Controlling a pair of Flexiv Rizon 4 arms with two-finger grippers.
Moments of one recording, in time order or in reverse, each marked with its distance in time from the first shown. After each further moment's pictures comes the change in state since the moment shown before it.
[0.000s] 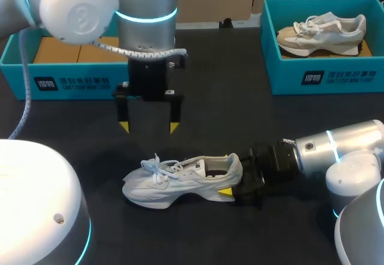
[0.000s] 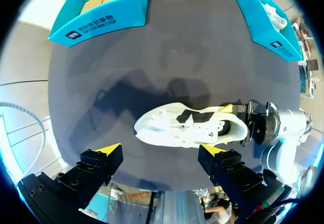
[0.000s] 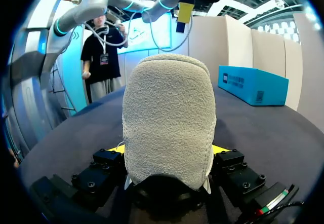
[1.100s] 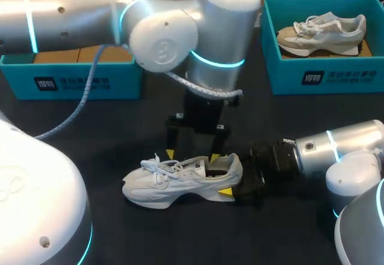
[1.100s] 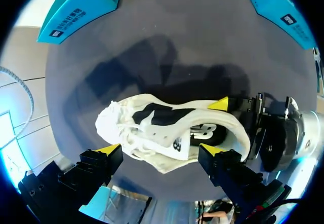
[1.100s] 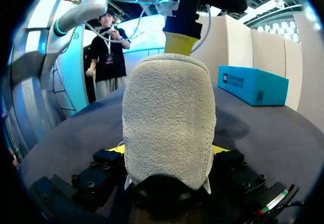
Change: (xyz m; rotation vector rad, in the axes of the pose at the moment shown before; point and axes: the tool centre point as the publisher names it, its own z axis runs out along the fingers) left arm 0.093 0.011 0.082 -0.052 -0.135 -0.020; right arm 0.000 0.000 0.000 0.000 0.000 0.000
